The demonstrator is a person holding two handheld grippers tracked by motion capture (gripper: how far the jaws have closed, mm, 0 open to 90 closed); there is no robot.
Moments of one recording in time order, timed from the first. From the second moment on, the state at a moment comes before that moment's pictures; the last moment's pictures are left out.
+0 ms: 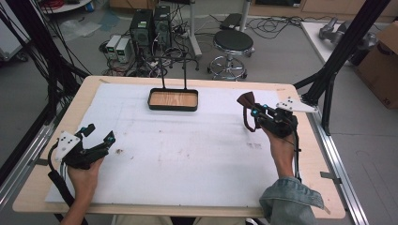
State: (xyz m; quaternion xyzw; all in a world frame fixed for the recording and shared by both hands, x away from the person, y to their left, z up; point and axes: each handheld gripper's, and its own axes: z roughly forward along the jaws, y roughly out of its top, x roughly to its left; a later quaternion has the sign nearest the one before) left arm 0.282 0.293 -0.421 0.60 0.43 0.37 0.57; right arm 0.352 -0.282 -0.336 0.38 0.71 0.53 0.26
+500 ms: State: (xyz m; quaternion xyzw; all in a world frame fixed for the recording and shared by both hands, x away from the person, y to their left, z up) left arm 0.284 0.291 -0.422 0.60 0.42 0.37 0.57; right arm 0.394 -0.243 -0.319 0.35 0.72 0.56 0.20
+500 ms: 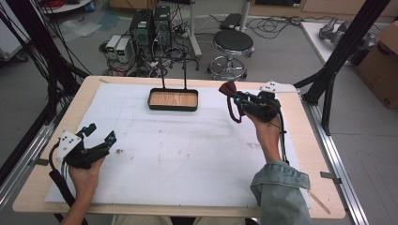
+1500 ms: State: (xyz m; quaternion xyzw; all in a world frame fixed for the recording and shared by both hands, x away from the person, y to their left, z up) left arm 0.288 0.290 -0.424 0.60 0.42 0.37 0.57; right arm 0.468 -0.164 -0.310 0.33 0.73 0.59 0.14
